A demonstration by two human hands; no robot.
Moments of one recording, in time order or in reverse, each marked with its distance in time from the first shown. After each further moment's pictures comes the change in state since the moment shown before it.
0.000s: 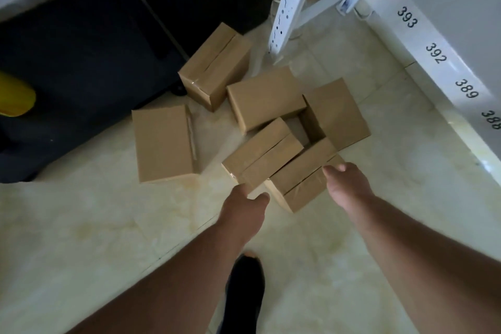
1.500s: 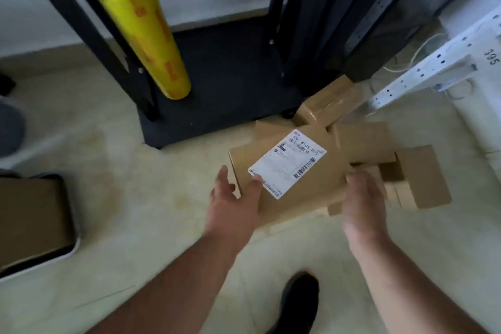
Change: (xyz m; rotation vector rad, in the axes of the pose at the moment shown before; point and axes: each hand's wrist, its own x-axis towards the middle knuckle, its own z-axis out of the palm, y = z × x) left_hand -0.100 -0.078 -0.230 -0.487 0.356 0.118; right_hand -0.211 -0.125 0.125 0.486 0.044 -0.434
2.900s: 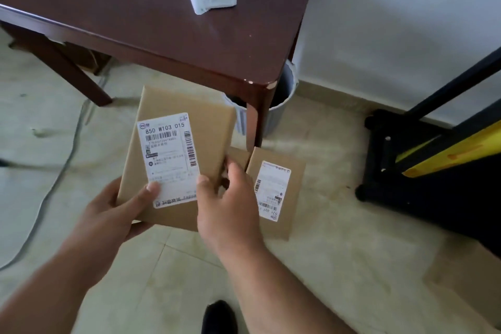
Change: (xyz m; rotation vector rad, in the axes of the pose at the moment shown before) left_hand -0.124 -0.205 -0.699 -0.568 0.530 0.149; right_hand -0.613 -0.083 0.464 -0.411 -1.015 -0.498
